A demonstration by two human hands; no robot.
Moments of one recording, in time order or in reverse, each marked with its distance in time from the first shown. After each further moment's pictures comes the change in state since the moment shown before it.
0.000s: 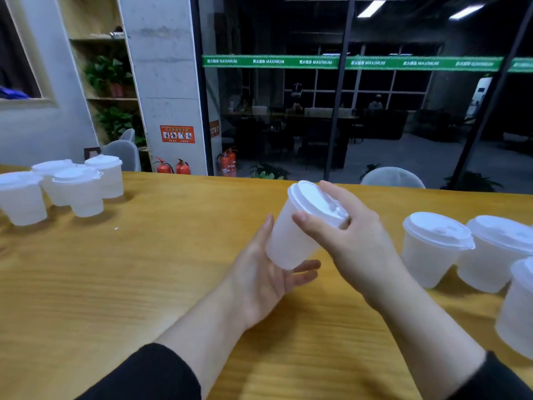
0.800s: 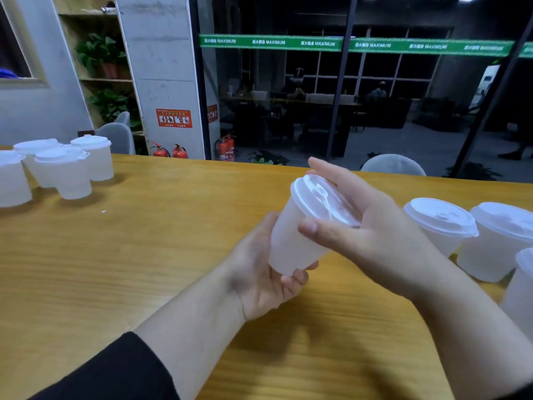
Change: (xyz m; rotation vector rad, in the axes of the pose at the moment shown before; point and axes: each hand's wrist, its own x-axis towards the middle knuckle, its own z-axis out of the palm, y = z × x) left_hand -0.009 0.001 0.015 0.037 -0.004 -0.232; right_hand -0.006 0.002 -0.031 -0.138 -0.276 -0.133
